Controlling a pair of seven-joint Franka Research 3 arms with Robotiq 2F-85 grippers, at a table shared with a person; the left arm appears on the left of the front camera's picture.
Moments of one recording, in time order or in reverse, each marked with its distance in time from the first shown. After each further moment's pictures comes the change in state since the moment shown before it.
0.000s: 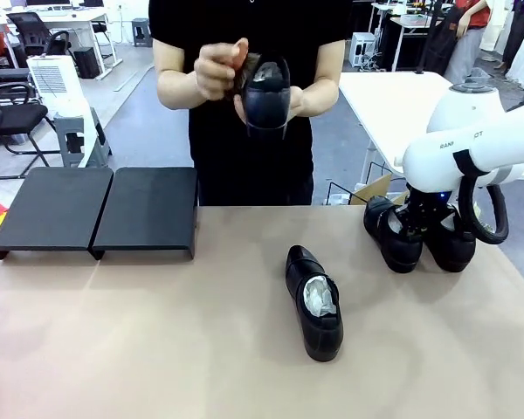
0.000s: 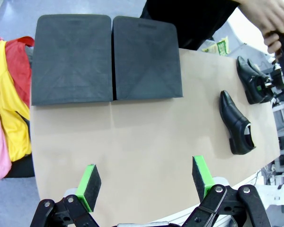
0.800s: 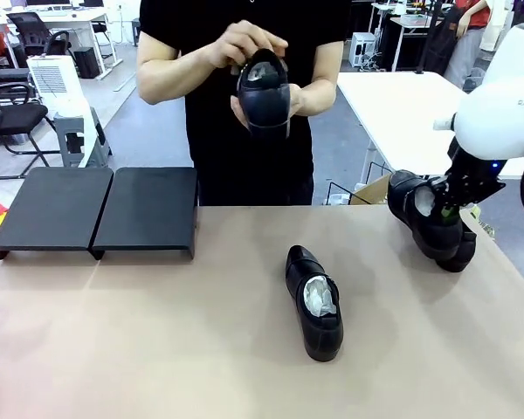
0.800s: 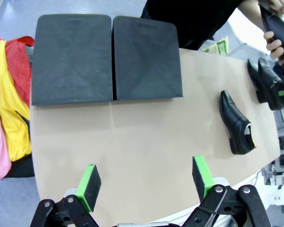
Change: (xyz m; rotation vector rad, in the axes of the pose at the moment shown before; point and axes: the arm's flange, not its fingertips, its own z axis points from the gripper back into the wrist) left arm 0.000 0.000 0.000 0.001 0.001 0.001; right arm -0.068 -0.016 0.117 -0.008 -0.075 -0.061
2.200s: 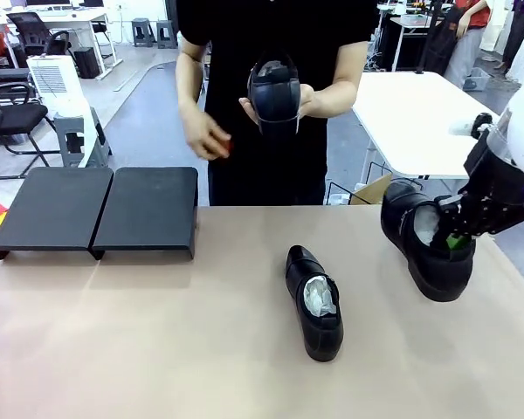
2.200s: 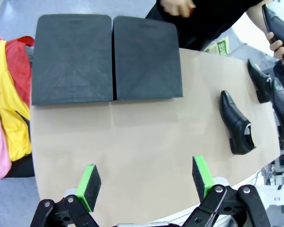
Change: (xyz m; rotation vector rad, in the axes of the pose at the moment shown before) left arm 0.000 0.000 0.000 0.001 0.000 0.001; right arm -0.136 0.055 0.079 0.073 -0.005 -0.062
